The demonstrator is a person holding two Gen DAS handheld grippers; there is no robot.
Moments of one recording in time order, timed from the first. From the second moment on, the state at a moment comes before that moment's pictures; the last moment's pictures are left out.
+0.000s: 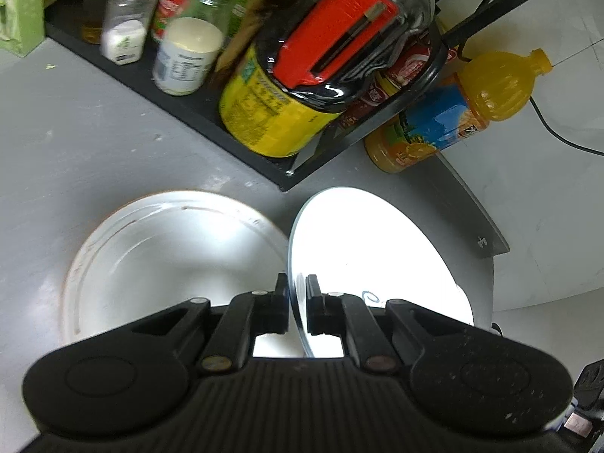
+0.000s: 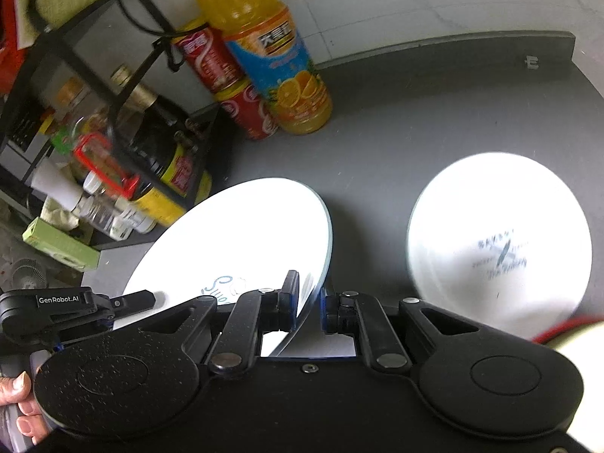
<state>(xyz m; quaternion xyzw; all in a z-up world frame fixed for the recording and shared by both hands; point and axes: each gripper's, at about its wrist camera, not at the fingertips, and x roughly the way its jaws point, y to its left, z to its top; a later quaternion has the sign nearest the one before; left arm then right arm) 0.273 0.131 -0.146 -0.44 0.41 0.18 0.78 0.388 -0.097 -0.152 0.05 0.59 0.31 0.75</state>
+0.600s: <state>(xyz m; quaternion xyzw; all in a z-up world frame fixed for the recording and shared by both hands) 0.186 0.139 -0.150 -0.45 0.41 0.19 0.77 0.314 -0.083 -0.141 0.04 0.59 0.31 0.74</state>
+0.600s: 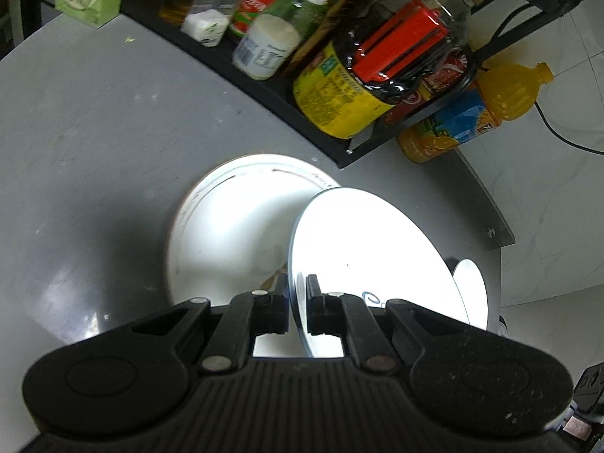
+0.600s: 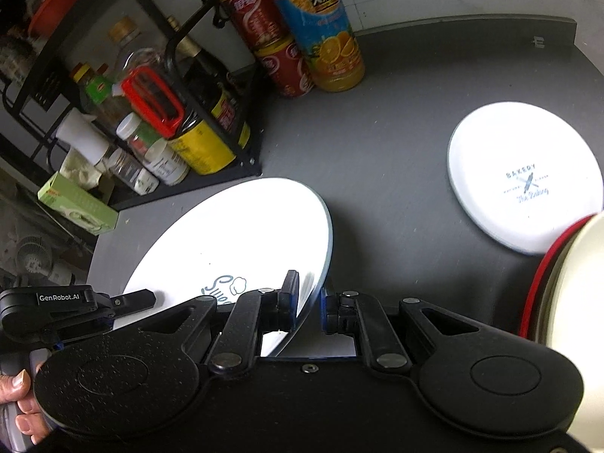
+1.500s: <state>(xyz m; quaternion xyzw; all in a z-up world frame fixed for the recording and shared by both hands) 0.152 0.151 -0.190 -0.46 0.44 0.21 0.74 0.281 -0.060 -0.161 0.00 0.60 0.32 0.74</state>
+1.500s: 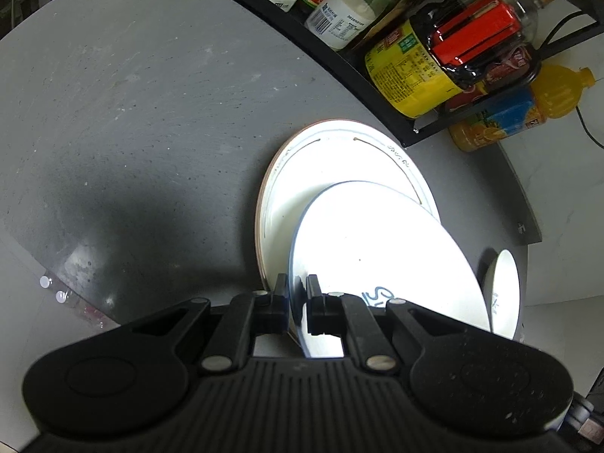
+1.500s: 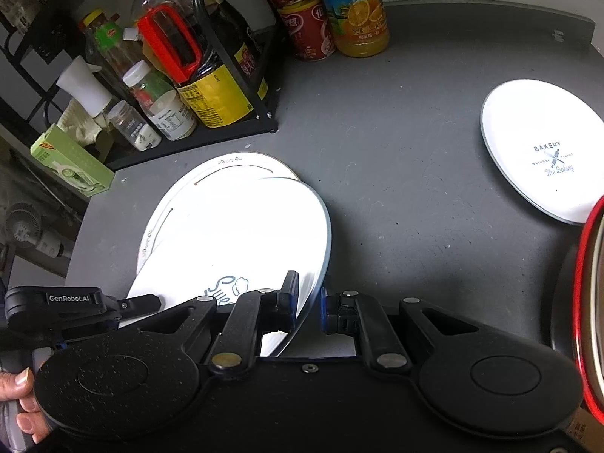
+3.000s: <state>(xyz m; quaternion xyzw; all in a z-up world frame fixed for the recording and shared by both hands) 0.189 0.179 -0.190 -0.36 0.52 0.28 0.72 0.292 -0.012 -0.194 -0.03 0.62 0.33 0.72</state>
